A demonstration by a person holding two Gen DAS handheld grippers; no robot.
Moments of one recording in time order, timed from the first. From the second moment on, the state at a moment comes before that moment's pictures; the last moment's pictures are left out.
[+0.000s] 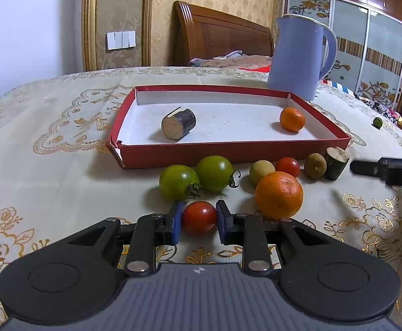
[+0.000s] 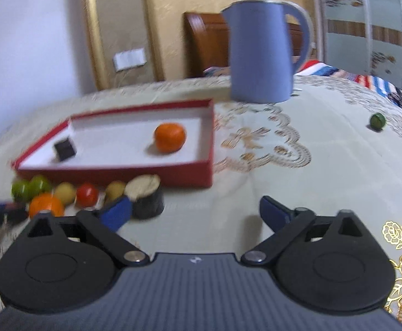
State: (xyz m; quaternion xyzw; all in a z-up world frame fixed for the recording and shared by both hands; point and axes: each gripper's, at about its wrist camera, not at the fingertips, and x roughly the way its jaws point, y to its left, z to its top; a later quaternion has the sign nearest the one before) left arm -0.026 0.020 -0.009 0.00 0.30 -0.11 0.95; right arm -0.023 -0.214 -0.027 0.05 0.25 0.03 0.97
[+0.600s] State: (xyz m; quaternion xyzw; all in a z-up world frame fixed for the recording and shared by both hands) left arm -0.026 0.021 -0.009 0.00 0.30 -0.11 0.95; right arm 0.006 -0.191 -0.027 0.02 0.30 0.05 0.95
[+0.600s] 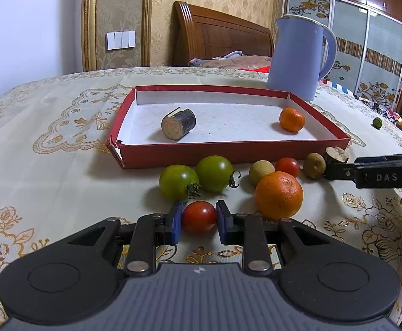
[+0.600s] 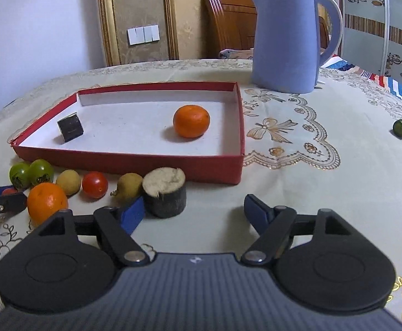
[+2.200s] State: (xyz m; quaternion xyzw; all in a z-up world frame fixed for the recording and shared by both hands) left arm -0.021 0.011 -0.008 0.02 0.31 -0.07 0.95; right arm 0.014 -0.184 -0.026 0.03 0.29 -0.02 0.96
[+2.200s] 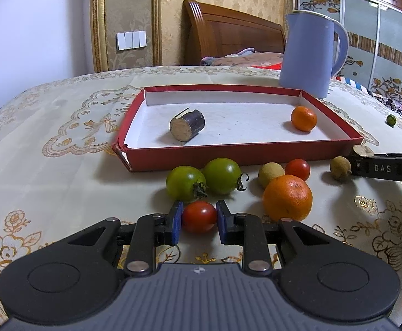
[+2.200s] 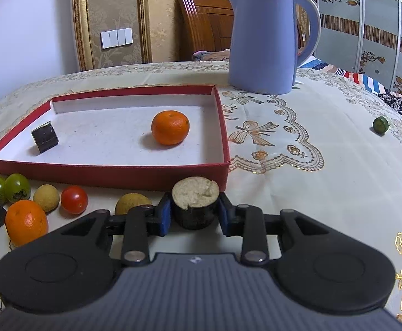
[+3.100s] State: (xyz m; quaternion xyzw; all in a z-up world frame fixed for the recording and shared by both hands) left arm -0.027 0.001 0.005 0.03 0.28 -0.09 0.96; right arm -0.001 -0.182 -0.020 0.03 0.26 -0.02 0.96
